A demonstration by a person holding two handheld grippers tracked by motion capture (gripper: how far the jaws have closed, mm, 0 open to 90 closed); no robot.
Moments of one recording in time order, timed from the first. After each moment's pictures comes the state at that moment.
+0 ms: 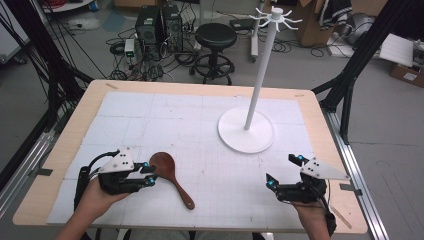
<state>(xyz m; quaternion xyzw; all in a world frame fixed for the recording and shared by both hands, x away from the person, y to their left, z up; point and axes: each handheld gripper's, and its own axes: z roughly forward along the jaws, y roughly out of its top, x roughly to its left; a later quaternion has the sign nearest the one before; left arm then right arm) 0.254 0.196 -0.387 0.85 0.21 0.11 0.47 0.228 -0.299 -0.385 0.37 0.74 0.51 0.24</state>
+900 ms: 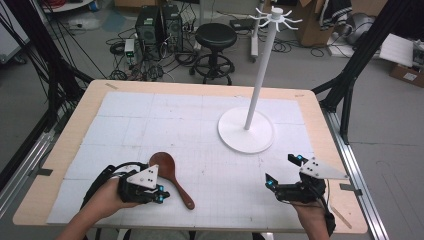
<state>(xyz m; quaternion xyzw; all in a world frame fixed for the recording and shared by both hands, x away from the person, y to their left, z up) 0.256 0.152 -0.408 0.93 0.05 0.00 0.36 0.228 -0.298 -0.385 0.37 0.74 0.50 0.24</state>
